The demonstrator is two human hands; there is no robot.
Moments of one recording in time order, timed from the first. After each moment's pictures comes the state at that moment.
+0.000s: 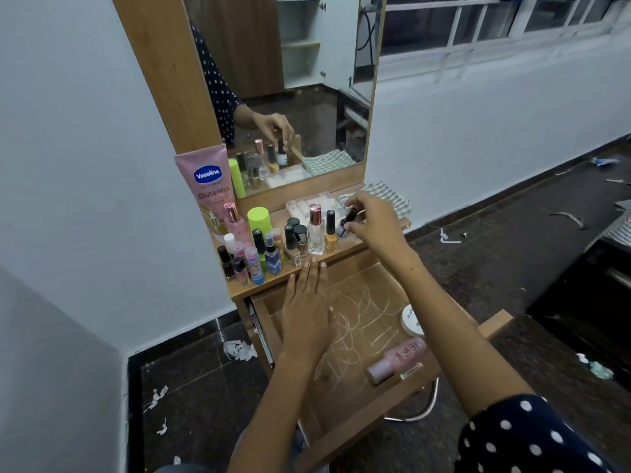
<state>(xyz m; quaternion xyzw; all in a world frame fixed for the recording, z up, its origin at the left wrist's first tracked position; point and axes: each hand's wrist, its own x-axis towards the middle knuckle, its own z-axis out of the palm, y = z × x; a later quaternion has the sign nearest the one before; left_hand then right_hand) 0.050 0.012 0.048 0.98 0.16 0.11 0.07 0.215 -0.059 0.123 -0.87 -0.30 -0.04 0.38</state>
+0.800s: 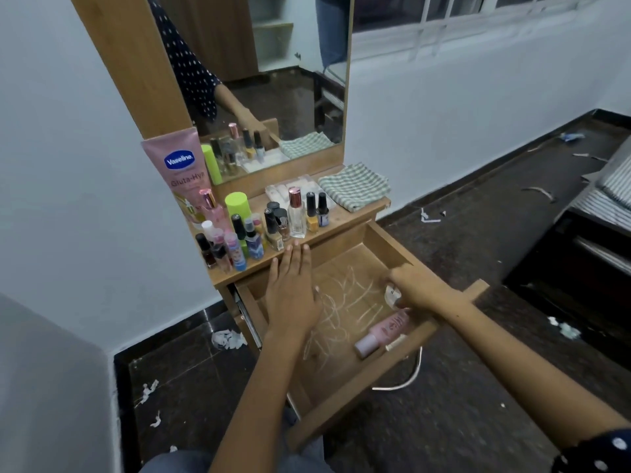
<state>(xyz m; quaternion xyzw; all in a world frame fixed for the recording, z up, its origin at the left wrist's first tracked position) 0.053 0.014 0.049 0.98 0.16 0.09 0.05 0.189 -0.177 0.043 -0.92 -0.35 0.15 -0.04</state>
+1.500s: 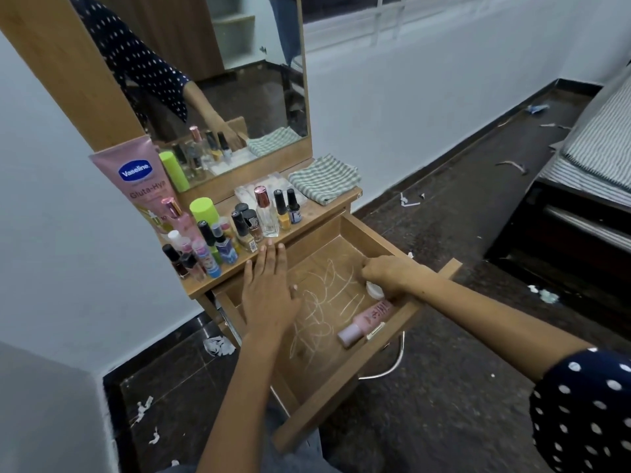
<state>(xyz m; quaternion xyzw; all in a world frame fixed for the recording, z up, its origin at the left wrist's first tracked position) 0.055 0.017 0.056 0.99 0.15 0.05 0.01 0.199 -0.175 0.039 -0.86 -0.44 0.21 -0.14</state>
